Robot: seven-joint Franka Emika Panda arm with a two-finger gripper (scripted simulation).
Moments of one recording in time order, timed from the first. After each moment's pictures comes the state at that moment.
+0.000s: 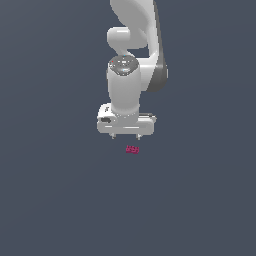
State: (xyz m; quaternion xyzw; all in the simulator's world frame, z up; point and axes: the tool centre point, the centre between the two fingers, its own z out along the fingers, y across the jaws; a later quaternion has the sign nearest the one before) arm 0.007 -0.008 0.179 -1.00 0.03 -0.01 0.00
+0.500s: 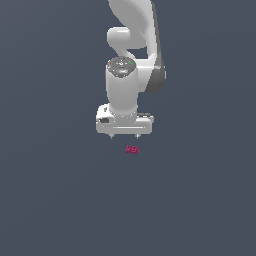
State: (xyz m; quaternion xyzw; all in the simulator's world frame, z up) arm 0.003 -0.013 0.174 -1.00 0.02 -0.01 0.00
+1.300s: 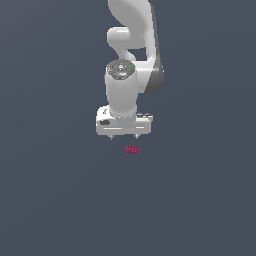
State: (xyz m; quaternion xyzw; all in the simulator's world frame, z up) arm 0.000 -0.016 0.166 -1.00 -0.02 -0.01 0.00
